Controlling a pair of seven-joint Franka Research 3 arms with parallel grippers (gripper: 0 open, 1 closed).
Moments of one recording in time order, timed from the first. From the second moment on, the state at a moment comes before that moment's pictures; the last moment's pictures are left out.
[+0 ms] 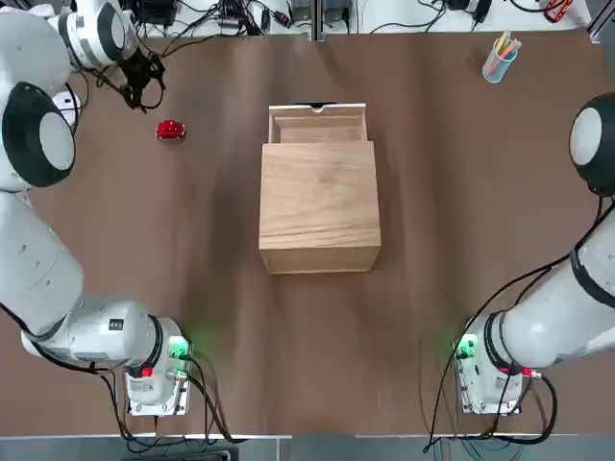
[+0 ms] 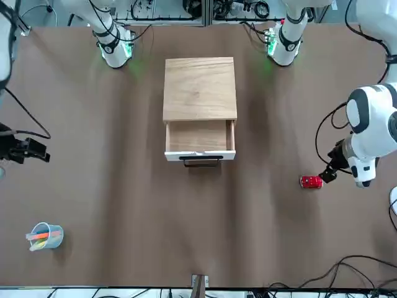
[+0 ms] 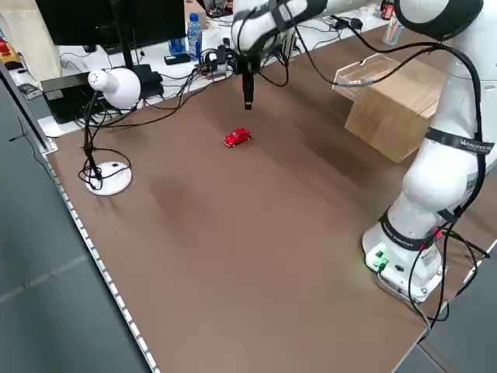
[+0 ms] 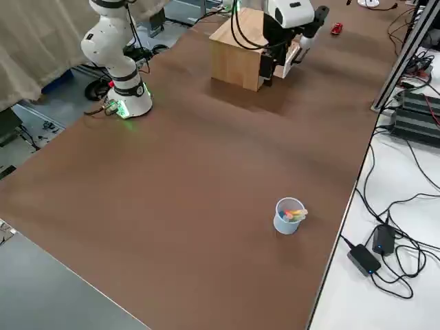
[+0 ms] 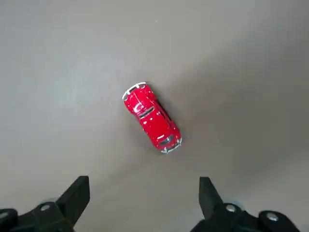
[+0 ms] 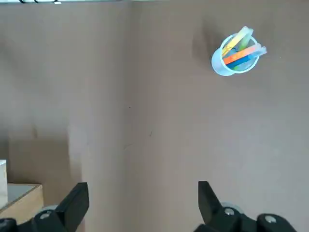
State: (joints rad) left arm -0.05 0.31 0.12 -1.95 -0.10 2.26 -0.90; right arm 0.14 0.30 -0.27 -1.30 0.14 1.61 -0.14
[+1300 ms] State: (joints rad) left arm -0.04 0.55 0.15 -1.92 -0.24 2.41 -1.10; right arm 0.09 0.24 0.05 -1.40 0.12 1.51 0.00
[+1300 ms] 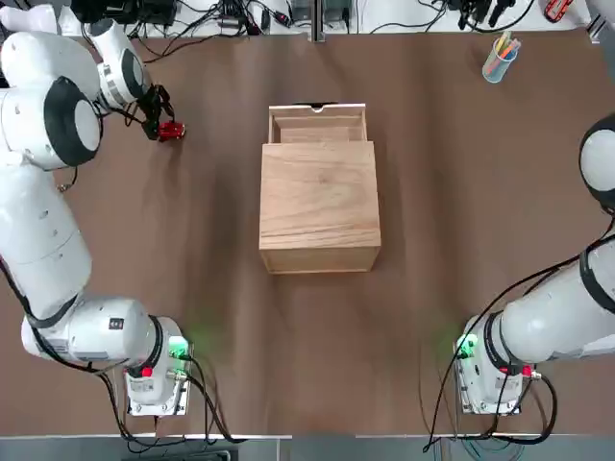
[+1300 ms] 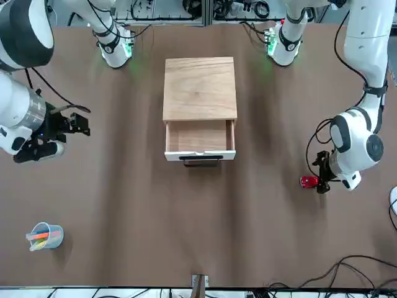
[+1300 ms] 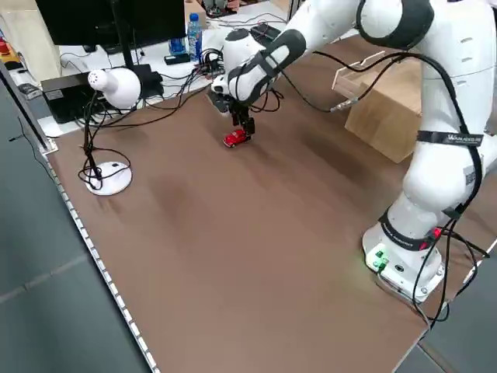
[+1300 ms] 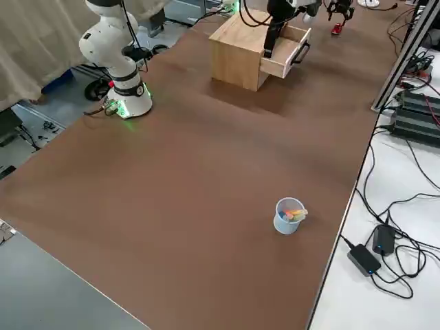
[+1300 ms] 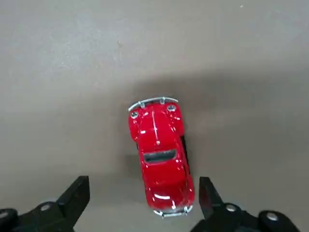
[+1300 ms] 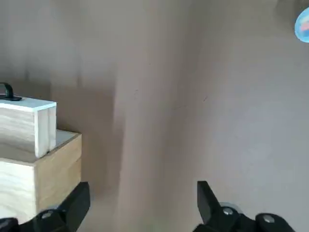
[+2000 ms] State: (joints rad) left arm -0.03 0.60 0.16 -1.88 -0.24 2.43 -1.10; right arm 0.24 0.40 0.05 -1.41 0.25 1.67 0.30
